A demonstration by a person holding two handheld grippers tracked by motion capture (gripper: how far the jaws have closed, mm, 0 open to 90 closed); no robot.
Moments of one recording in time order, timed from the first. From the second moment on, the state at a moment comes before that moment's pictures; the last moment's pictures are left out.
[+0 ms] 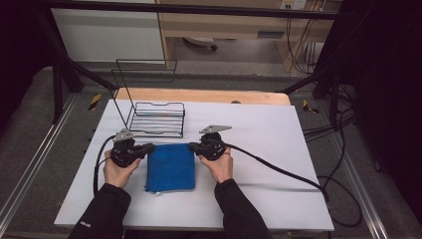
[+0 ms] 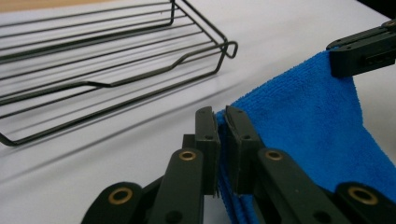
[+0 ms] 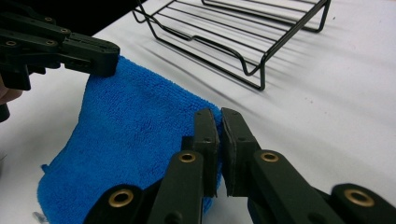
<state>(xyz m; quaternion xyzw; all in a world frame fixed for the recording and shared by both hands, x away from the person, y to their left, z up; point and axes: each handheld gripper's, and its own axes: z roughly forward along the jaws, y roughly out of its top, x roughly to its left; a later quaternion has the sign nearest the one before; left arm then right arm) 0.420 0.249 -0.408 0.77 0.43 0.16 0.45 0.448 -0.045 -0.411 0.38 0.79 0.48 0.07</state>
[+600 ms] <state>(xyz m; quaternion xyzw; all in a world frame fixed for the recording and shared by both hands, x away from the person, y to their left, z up) 0.398 0.250 -0.384 0.75 0.40 0.19 0.49 0.427 -0.051 -0.388 0.35 0.77 0.52 0.11</state>
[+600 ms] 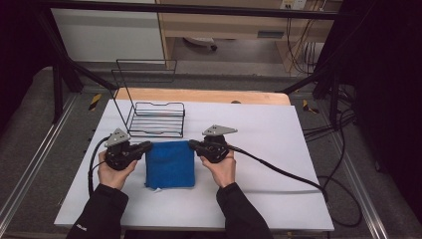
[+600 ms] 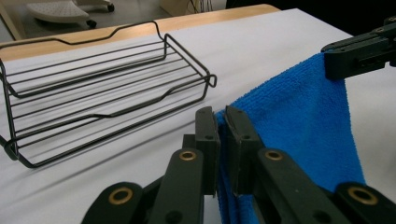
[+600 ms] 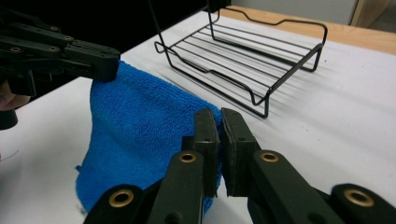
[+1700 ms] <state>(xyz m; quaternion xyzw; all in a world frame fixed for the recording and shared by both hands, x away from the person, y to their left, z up) 0.375 0.252 -0.338 0.71 0.38 0.24 0.54 0.405 -0.058 -0.335 0.30 0.74 0.58 0.16</state>
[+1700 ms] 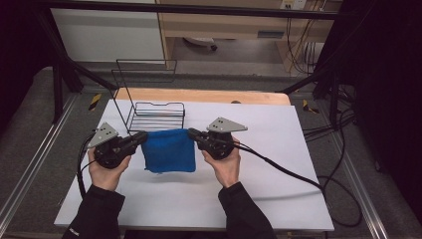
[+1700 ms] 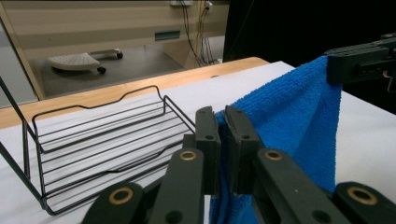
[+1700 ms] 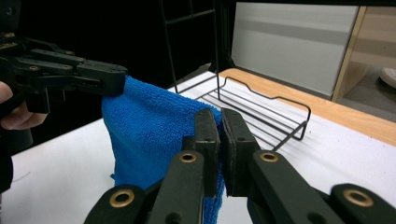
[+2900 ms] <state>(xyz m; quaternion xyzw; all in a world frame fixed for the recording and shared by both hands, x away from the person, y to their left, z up) 0.380 0.277 -0.279 0.64 0.37 0.28 0.61 0.408 -0.032 -0.274 0.27 0.69 0.63 0.22</state>
